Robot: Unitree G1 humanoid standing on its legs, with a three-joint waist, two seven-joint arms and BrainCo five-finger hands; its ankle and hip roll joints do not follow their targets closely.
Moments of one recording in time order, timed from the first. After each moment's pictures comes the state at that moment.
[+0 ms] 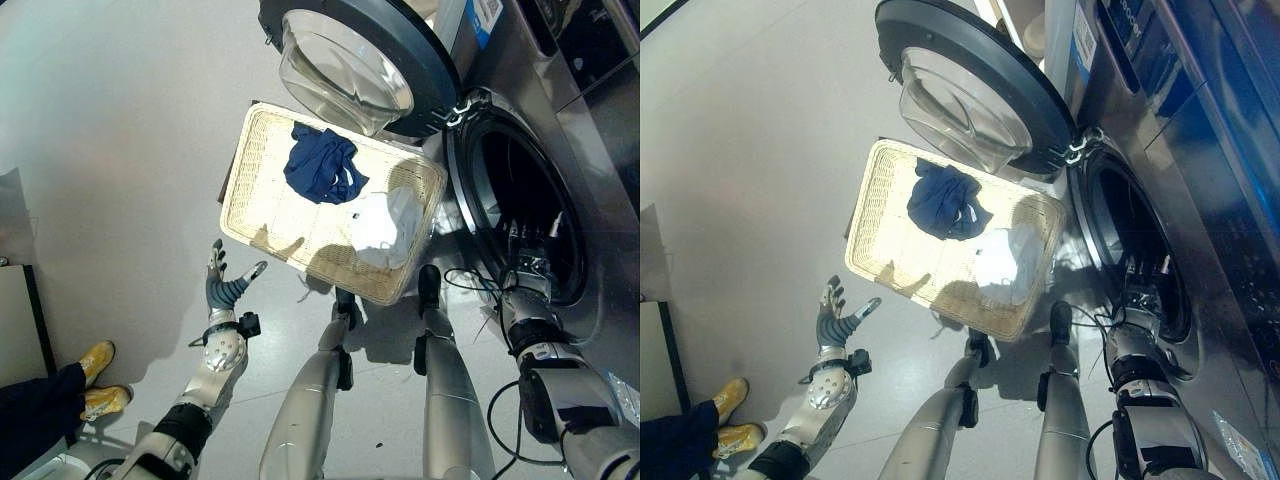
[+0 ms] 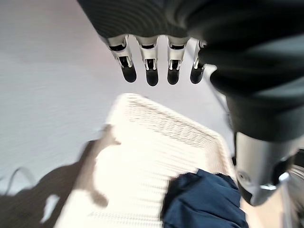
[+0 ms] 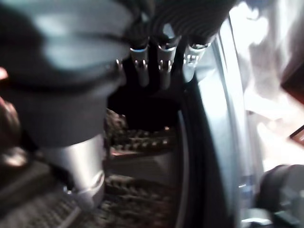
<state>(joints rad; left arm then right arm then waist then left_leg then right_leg) -0.30 0.41 -0.37 0.50 -0.26 -0.42 0.67 -0.67 -0.40 -0.09 0.96 1.57 -0.38 0.11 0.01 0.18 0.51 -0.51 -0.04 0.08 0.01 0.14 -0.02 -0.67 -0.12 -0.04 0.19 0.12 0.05</state>
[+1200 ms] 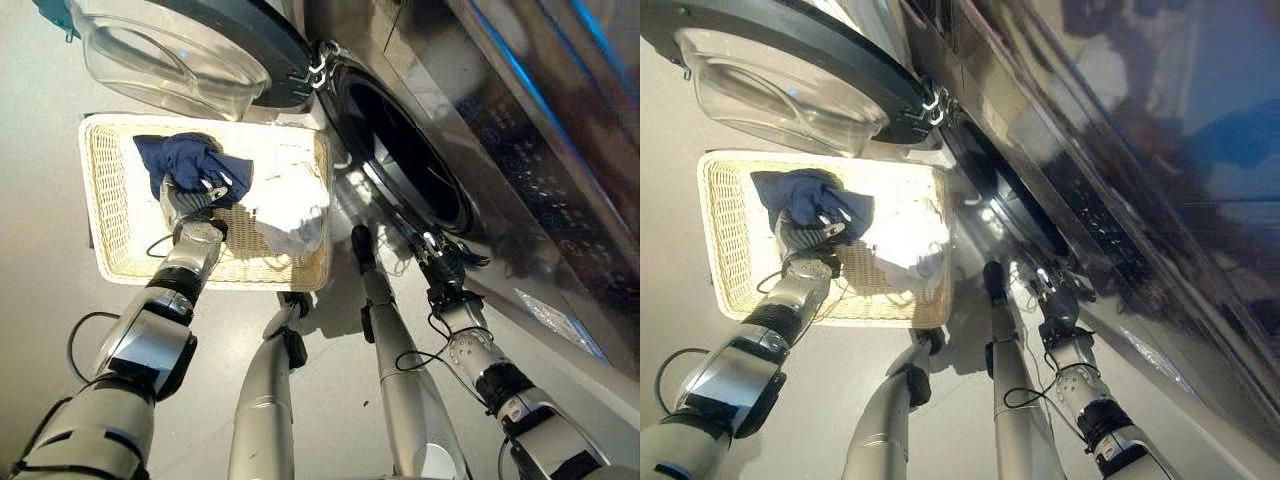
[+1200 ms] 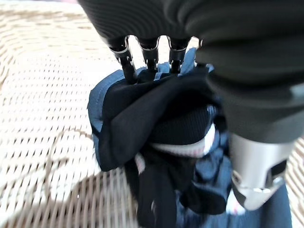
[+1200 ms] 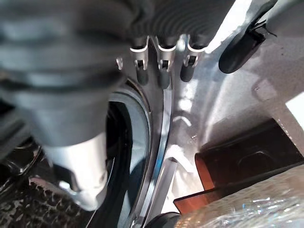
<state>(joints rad) -1.00 0.53 -0.37 1.15 -0.38 0.07 0.66 -0.45 -0.33 0.38 0.63 1.25 -0.34 0.03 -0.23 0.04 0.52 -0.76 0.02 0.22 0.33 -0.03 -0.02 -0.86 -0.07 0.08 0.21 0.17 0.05</state>
